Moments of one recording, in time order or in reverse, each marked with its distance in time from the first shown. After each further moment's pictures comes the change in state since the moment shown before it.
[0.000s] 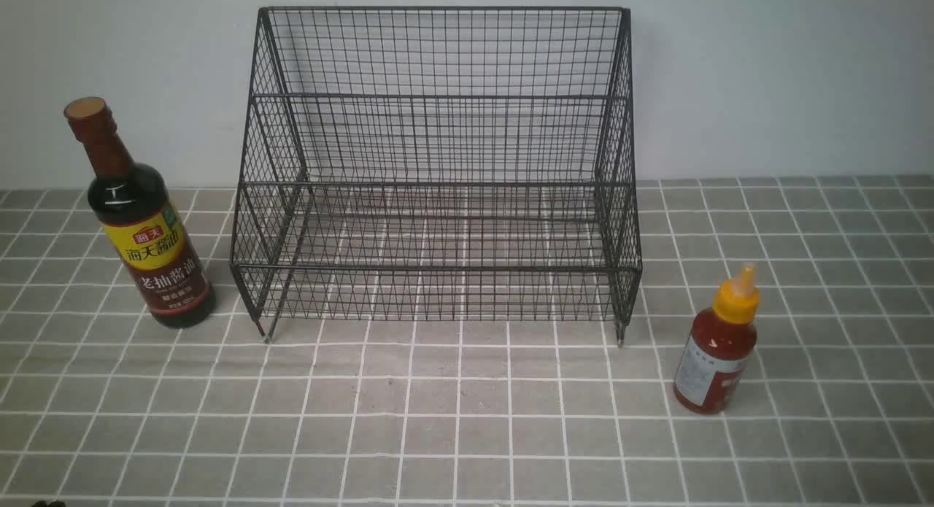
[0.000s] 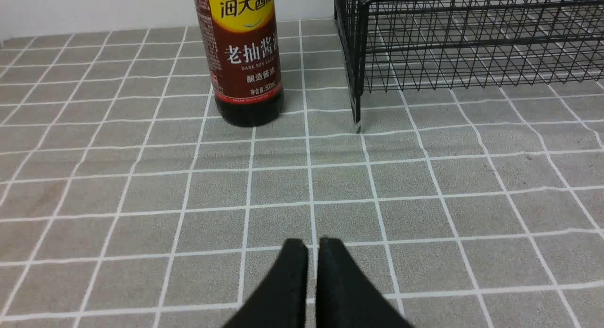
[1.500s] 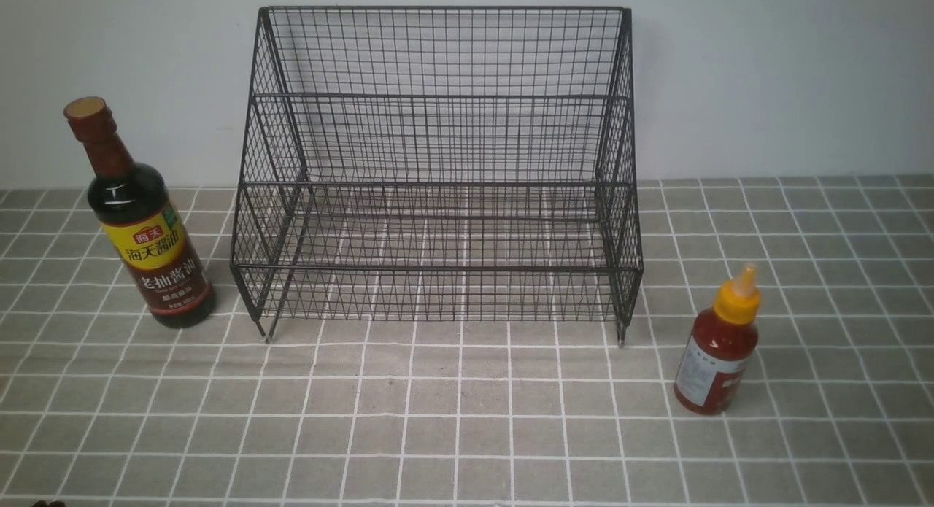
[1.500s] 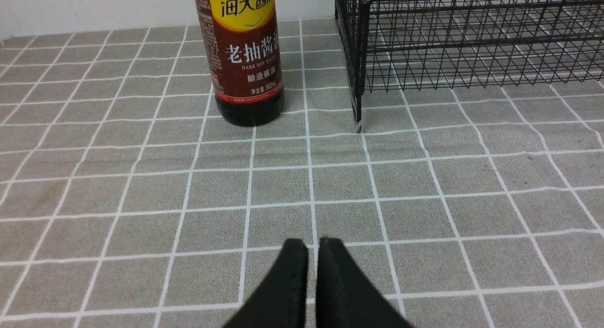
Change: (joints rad) right arm 0.000 0.000 -0.019 0.321 -0.581 0.164; left arm 0.000 0.000 0.000 0.000 0.000 0.000
